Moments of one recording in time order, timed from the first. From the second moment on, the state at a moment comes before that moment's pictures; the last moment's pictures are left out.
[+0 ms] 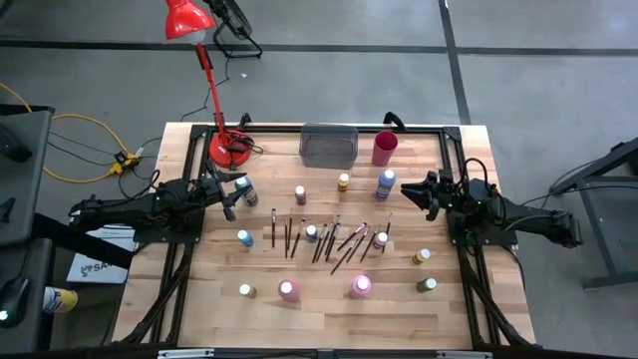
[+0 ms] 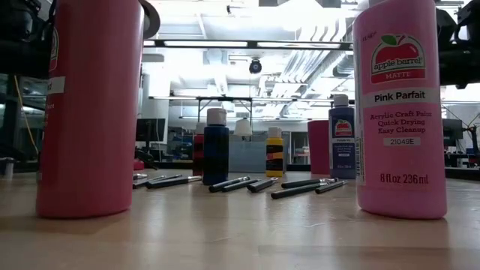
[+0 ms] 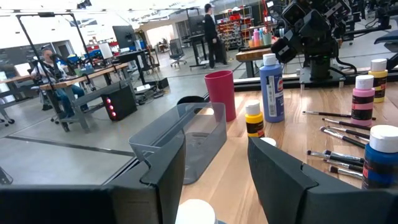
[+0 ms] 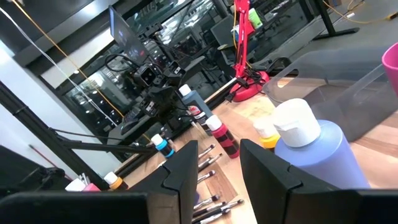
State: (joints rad) left arm 0.08 0.02 0.02 0.04 -0.37 0.21; right arm -0.21 0.02 0.01 0.03 0.05 0.63
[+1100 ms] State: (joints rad) left arm 0.08 0.02 0.02 0.04 -0.37 0.21; right arm -0.09 0.41 0.61 -0.89 -0.33 1.02
